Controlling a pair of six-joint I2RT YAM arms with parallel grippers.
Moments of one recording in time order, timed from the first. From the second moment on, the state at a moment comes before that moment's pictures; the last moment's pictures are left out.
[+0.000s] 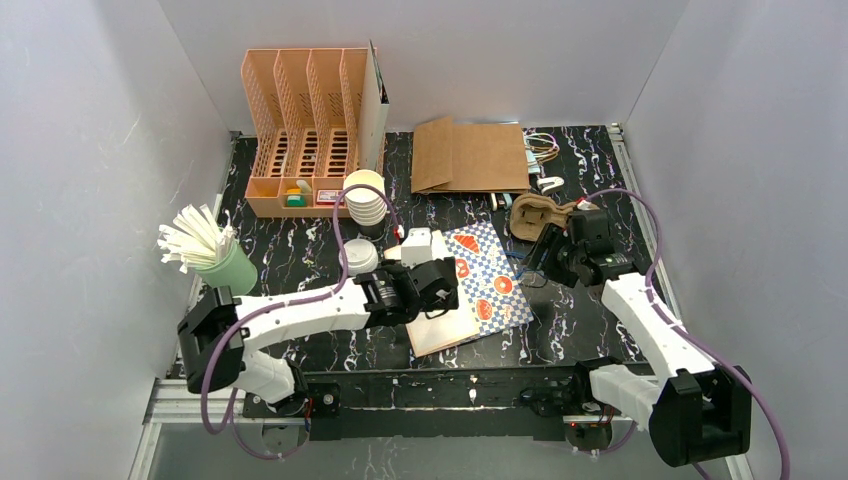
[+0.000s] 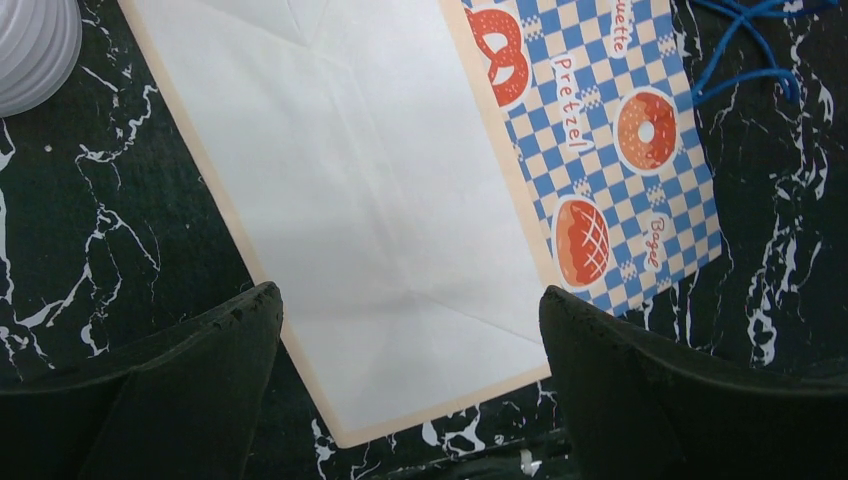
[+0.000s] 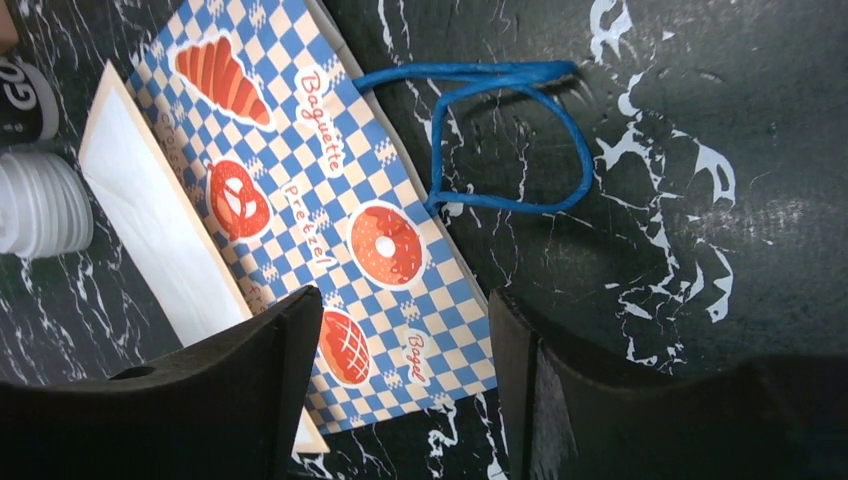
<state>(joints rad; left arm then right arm) -1.16 1.40 0.99 -0.54 -0.55 -0.95 0.22 1.04 0.71 -0.55 -0.13 0.60</state>
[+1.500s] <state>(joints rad) -1.16 1.82 1.20 -0.51 -0.76 -1.10 0.22 1.28 0.60 -0.13 0.15 0.92</state>
